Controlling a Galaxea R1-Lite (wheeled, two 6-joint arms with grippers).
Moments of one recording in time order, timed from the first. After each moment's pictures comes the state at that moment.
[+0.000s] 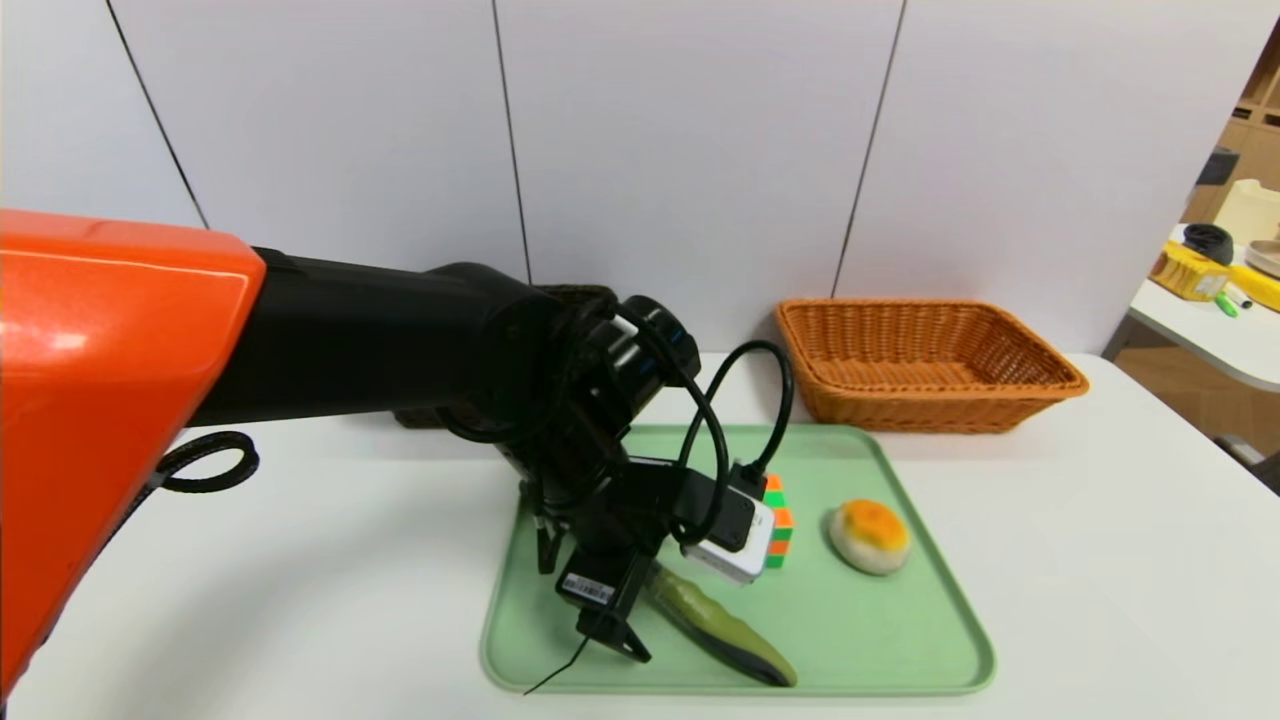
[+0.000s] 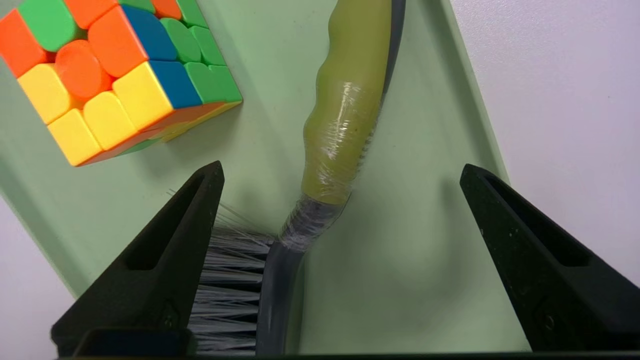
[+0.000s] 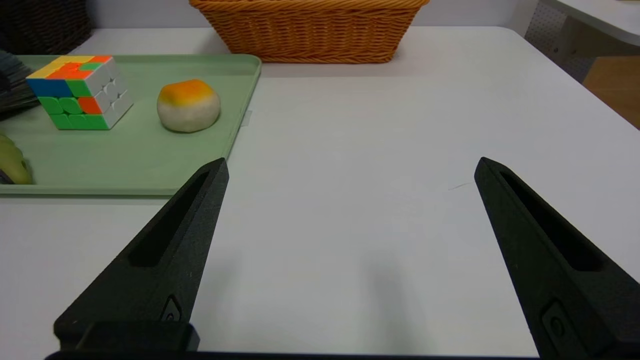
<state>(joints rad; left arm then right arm) -0.77 2.07 -1.68 0.76 -0.30 1.24 0.00 0.00 0.00 0.00 0.00 0.00</state>
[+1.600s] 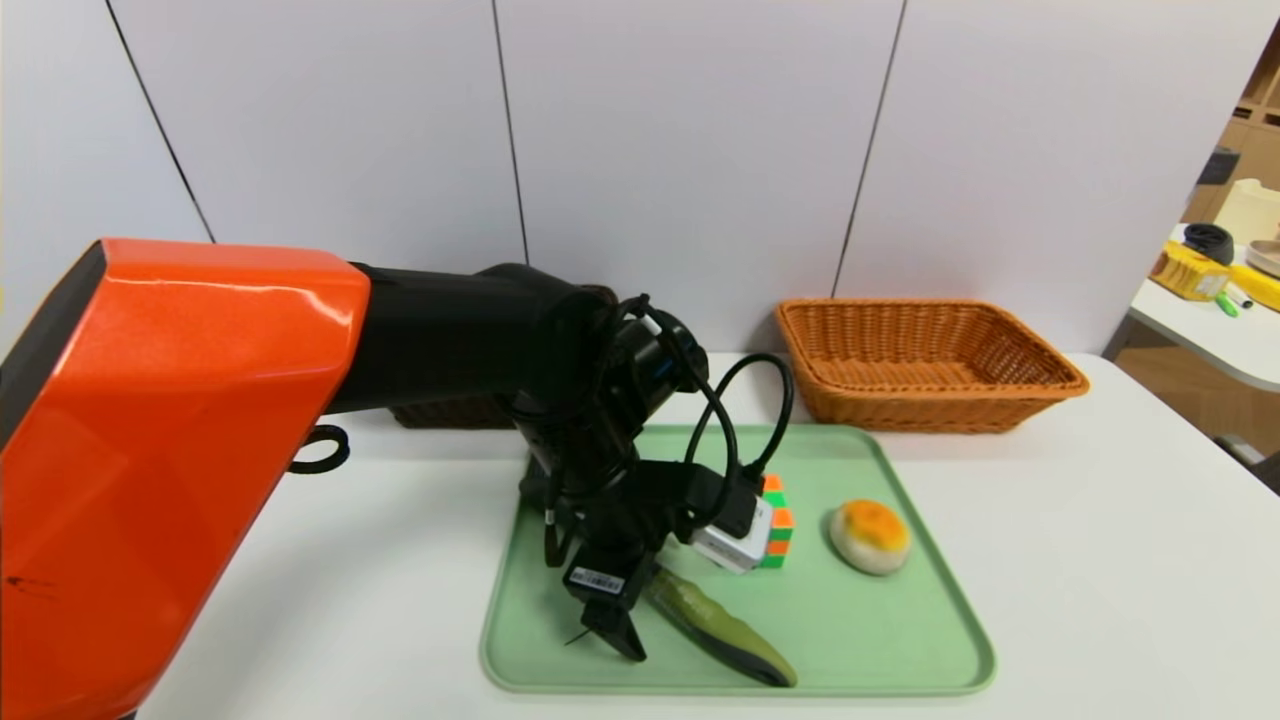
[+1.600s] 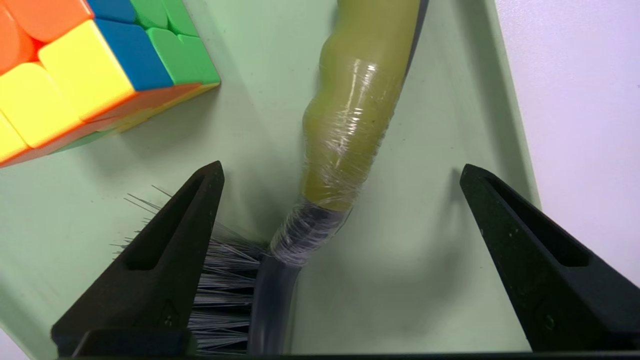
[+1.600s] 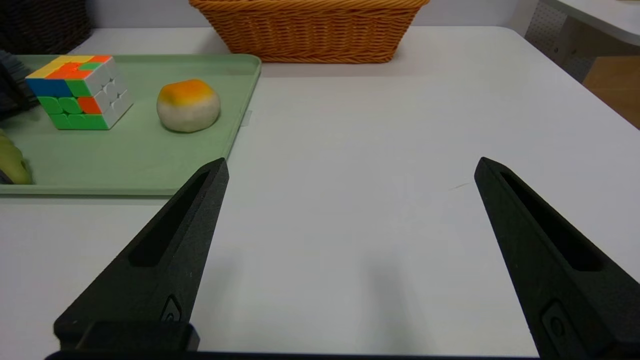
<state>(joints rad) -0.75 2.19 -1.84 0.92 -0.29 1.22 0.00 0.00 0.00 0.00 0.00 0.00</state>
